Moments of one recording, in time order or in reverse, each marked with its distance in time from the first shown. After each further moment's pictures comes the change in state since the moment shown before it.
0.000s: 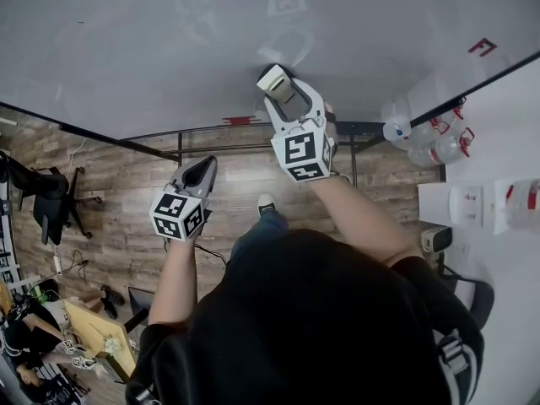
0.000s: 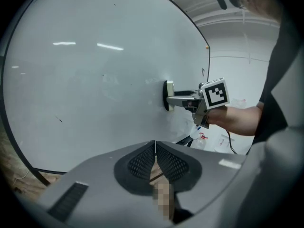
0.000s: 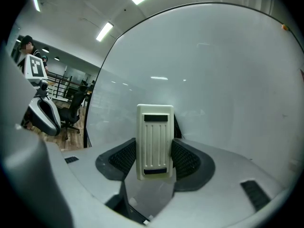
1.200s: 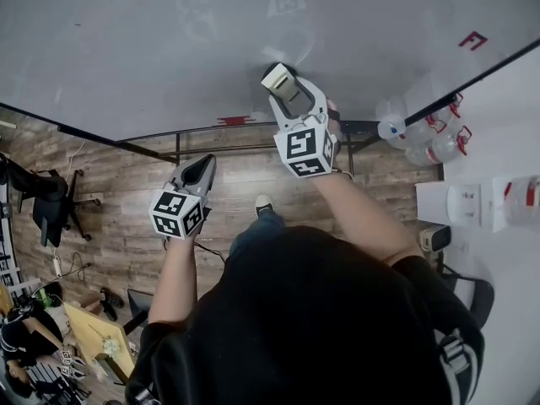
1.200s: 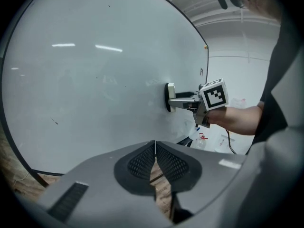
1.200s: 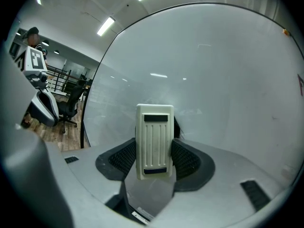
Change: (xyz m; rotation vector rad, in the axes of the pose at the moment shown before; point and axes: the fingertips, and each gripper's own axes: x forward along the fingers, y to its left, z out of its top) left arm 0.006 -0.010 0.005 0.011 -0.008 -0.002; right arm -0.009 -0.021 -0.014 -0.047 0.046 -0.032
